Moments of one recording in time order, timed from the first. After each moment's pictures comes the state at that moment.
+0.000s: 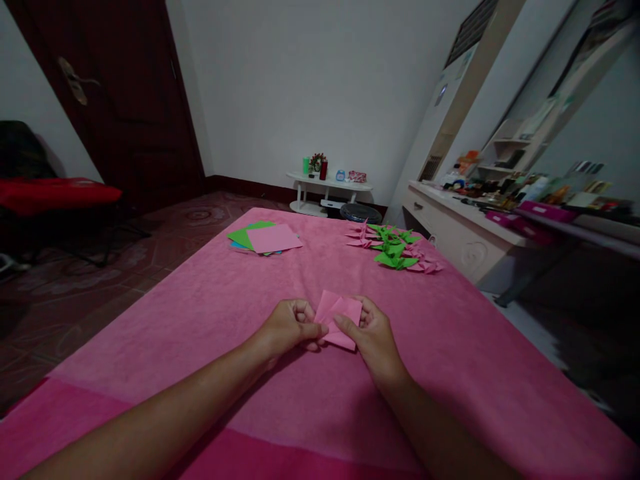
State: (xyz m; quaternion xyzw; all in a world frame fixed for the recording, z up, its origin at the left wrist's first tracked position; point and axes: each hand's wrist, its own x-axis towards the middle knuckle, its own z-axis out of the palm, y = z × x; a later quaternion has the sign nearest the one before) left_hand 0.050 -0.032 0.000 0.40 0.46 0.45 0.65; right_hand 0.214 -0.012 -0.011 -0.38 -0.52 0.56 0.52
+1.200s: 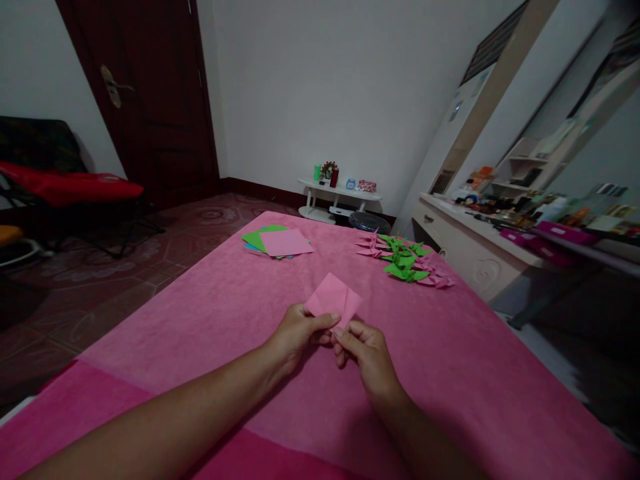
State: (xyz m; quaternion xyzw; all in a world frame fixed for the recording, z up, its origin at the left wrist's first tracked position) left_hand 0.059 -0.029 -0.008 0.35 0.37 0.54 0.67; right_hand 0.197 -0.024 -0.017 -0.37 -0.58 0.59 0.43
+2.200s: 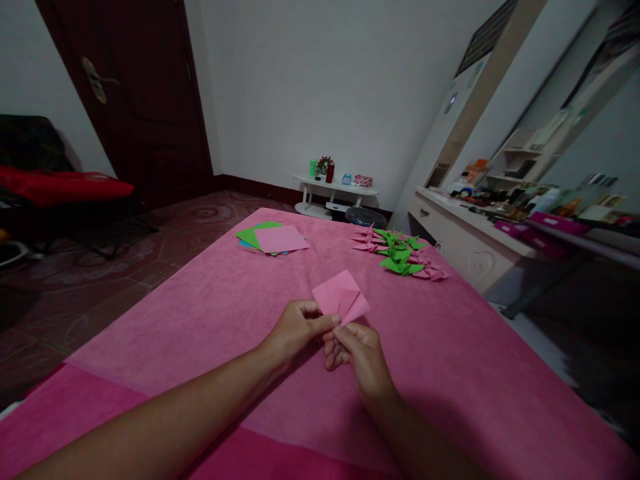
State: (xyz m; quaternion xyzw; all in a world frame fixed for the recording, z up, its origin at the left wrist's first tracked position) left_hand 0.060 -0.034 -0.005 0.42 0.41 0.52 0.62; right_hand 0.192 -0.035 -0.021 -0.39 -0.49 0.64 0.44
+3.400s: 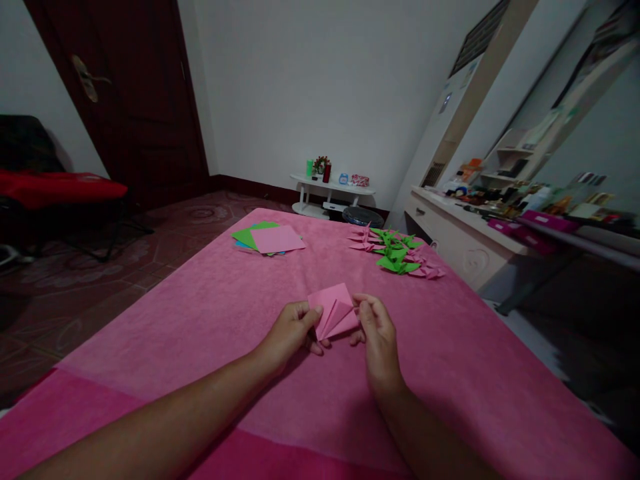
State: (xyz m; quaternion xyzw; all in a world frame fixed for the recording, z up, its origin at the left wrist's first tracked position) left_hand 0.058 -0.034 -0.010 0.44 0.44 0.49 0.62; right_hand 0.214 -0.020 -0.018 -0.47 -0.55 0.42 0.55
